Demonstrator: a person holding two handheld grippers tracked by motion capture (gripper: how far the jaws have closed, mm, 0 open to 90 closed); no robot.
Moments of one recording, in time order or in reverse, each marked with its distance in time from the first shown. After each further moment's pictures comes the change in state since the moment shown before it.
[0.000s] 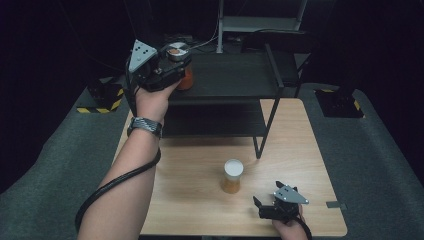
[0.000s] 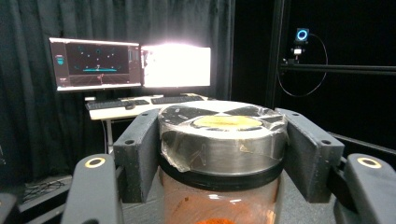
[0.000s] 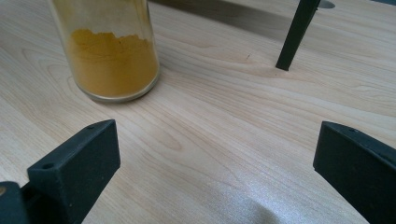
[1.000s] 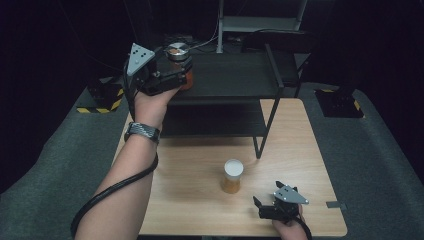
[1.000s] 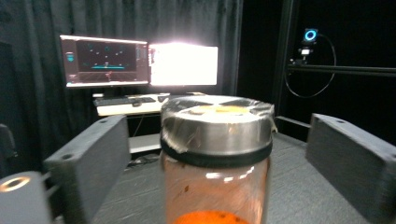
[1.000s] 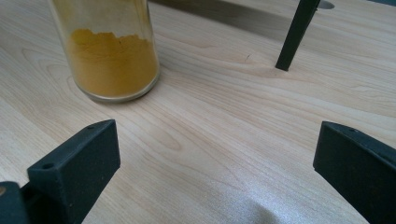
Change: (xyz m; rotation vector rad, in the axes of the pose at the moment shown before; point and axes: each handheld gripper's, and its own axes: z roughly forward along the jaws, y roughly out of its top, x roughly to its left) left arm -0.011 0.000 -0.013 0.008 0.048 -0.010; right arm 0.001 0.000 0.000 0.000 -0.003 -0.004
